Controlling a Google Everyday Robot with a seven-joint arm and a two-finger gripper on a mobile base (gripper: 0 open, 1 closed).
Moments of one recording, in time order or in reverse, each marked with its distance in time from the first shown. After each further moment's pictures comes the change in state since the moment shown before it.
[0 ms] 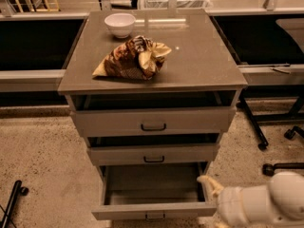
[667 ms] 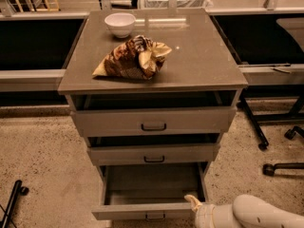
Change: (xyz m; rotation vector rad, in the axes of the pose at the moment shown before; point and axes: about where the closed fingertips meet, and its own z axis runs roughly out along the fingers) arm 0.092 0.016 0.135 -0.010 0.011 0.210
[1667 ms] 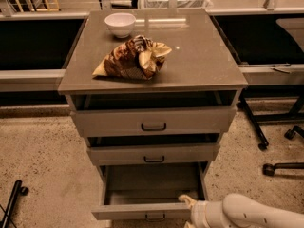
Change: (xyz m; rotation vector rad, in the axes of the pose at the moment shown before) arm 0.040 -0.043 0.048 0.058 0.026 -0.097
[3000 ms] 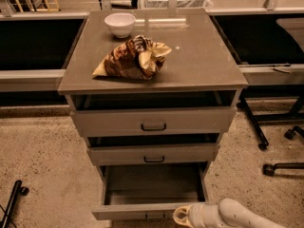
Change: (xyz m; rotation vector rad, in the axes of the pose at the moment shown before) arm 0.098 -0.032 0.097 0.008 -0.137 -0.157
